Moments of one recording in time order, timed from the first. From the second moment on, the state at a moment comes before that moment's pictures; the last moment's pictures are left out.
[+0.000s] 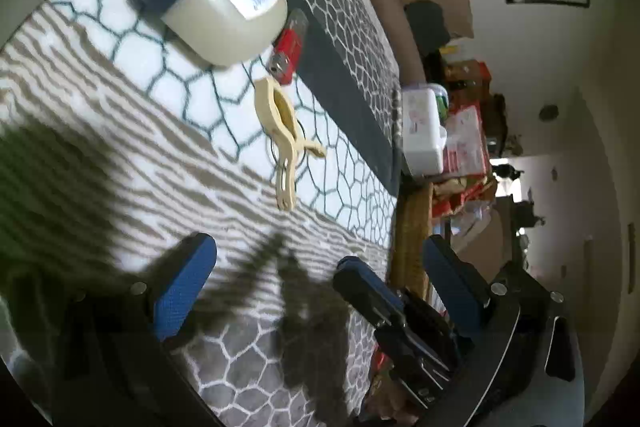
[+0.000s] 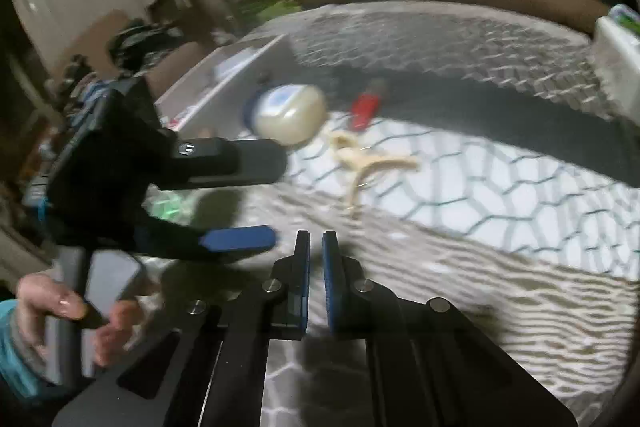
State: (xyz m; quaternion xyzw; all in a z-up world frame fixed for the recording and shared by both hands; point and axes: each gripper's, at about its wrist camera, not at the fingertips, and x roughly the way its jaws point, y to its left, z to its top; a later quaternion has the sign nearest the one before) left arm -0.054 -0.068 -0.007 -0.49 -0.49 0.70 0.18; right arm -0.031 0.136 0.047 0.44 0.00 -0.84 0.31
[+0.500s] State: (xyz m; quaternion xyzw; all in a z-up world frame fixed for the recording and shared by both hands) left arm -0.064 -0.072 -0.014 -0.49 -0.50 0.70 0.15; right arm -0.065 0.100 0.003 0.44 0.08 -0.85 0.29
